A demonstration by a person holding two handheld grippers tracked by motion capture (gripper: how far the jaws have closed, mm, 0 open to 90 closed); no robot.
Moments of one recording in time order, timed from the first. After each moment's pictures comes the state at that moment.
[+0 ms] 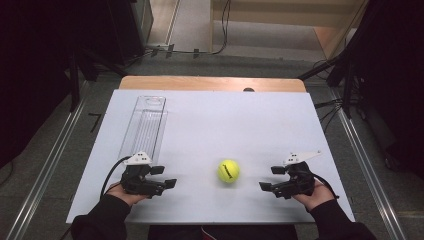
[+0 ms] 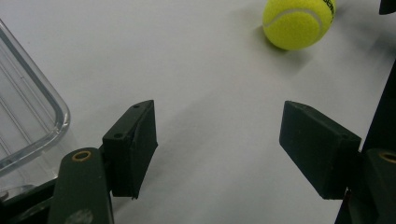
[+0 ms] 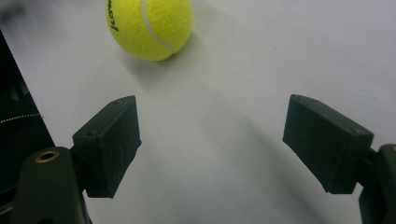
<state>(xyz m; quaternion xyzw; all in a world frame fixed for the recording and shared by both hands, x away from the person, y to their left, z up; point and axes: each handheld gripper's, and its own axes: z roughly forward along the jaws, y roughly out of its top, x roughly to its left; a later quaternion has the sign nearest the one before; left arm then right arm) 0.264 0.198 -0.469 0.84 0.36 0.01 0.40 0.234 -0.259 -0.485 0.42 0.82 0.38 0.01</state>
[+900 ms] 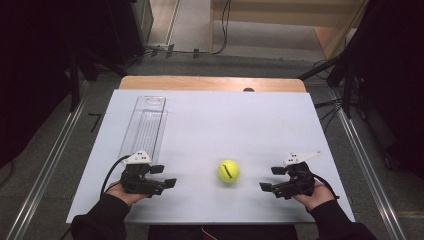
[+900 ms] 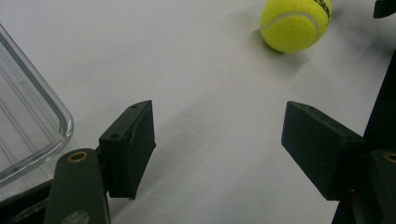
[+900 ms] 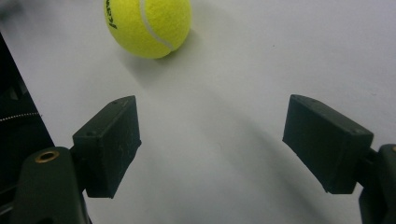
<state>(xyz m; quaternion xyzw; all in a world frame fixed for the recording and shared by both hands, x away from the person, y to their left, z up) 0.266 0.199 -0.467 0.84 0.36 0.00 0.40 0.234 -0.260 -0.485 0.42 0.82 0.38 0.01</state>
